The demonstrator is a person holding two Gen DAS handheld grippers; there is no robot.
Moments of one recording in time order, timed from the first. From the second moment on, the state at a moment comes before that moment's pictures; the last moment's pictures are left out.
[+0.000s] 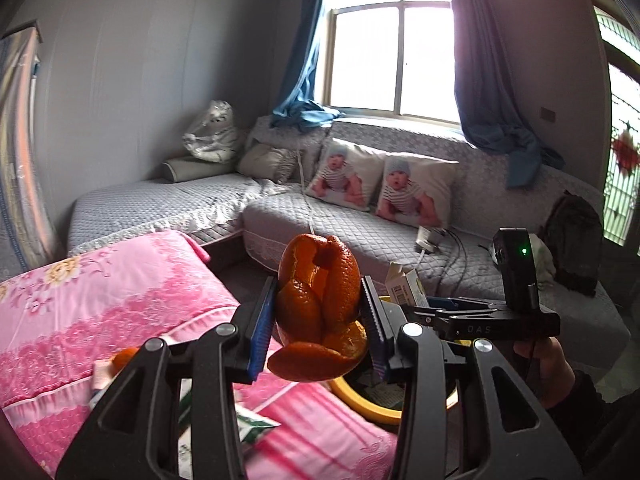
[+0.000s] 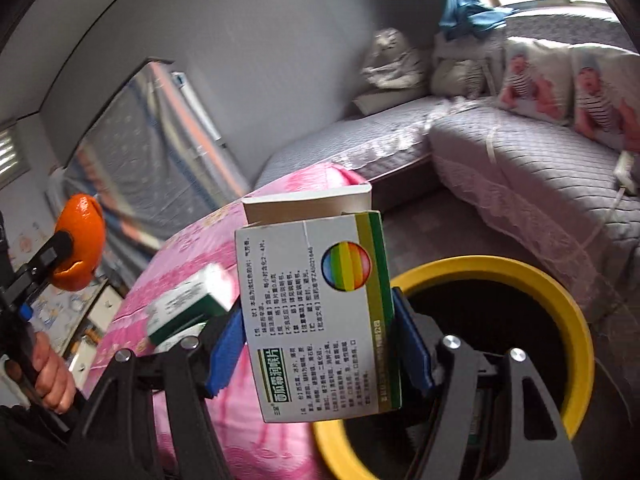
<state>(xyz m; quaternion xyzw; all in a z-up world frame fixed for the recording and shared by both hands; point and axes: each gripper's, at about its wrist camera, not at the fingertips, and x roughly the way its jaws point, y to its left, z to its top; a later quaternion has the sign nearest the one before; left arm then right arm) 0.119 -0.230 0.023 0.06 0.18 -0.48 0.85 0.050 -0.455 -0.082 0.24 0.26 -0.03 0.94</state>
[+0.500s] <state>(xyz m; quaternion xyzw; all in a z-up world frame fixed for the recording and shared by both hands) 0.143 -0.344 -0.040 0.11 0.26 -0.52 0.81 0.019 -0.519 -0.141 0.29 0.27 -0.16 0.90</state>
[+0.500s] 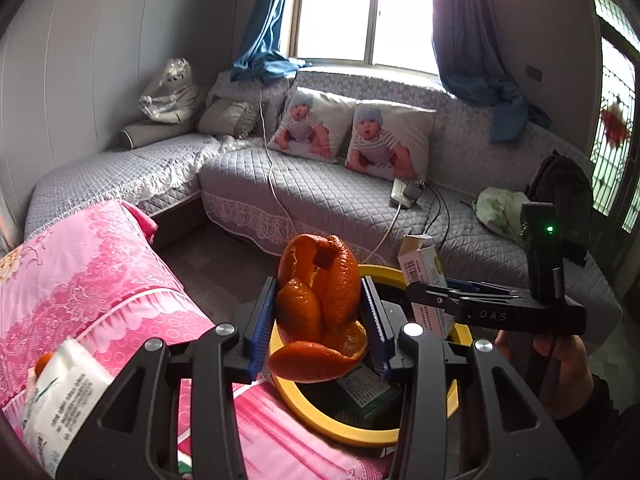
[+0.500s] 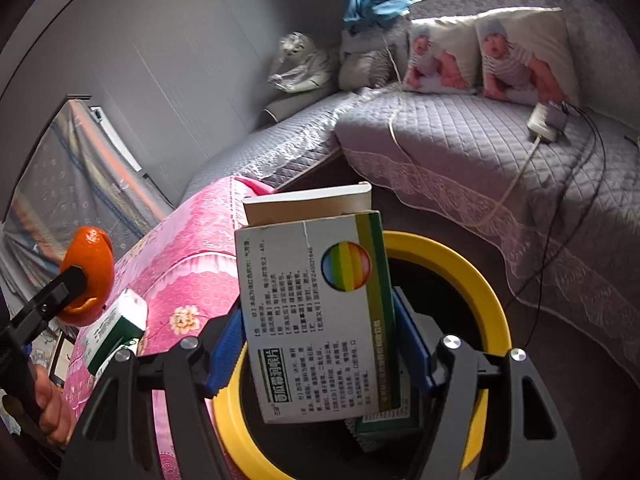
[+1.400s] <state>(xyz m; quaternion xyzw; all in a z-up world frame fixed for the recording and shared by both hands) 0.165 -0.373 -0.082 0.10 0.30 -0.49 0.81 0.009 -0.548 -0.169 0.35 0.30 -0.23 0.86</state>
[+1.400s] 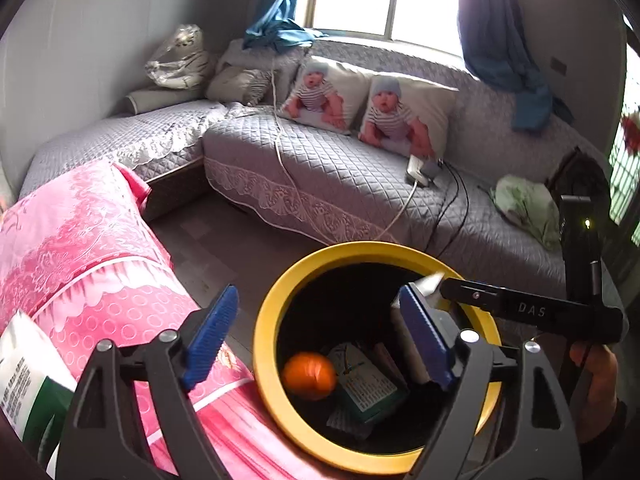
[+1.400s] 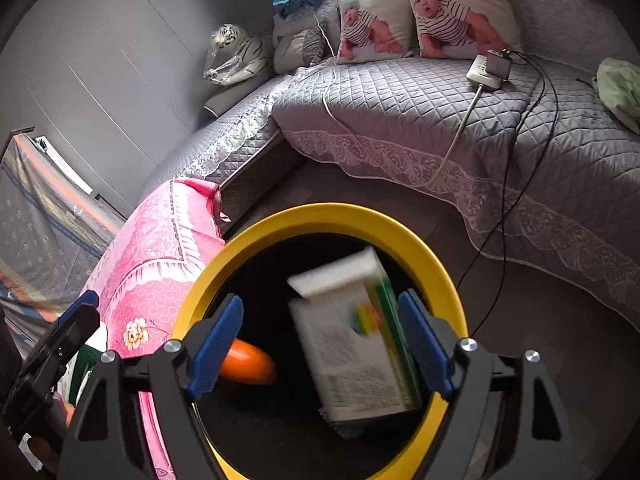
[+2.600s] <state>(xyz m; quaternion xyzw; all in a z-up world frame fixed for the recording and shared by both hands) 0.198 -0.021 -0.056 -0.03 0.28 -0.27 0.92 0.175 -0.338 -0.092 0.24 0.36 0.18 0.88</state>
